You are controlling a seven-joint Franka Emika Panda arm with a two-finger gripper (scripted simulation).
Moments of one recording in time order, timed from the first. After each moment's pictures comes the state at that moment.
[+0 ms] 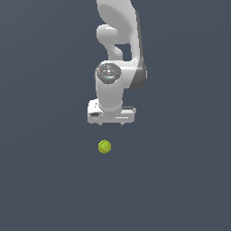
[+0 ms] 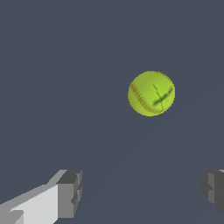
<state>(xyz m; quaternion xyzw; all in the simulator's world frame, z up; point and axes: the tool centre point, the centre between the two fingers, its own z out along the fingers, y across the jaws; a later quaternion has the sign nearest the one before) -0.014 -0.020 0.143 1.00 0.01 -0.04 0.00</state>
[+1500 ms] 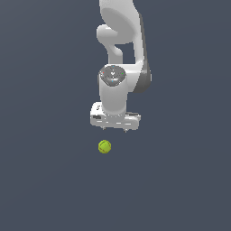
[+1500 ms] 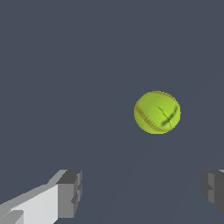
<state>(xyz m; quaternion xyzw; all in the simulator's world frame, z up) 0.015 -0.004 0.144 1.00 -0.06 -0.01 0.00</state>
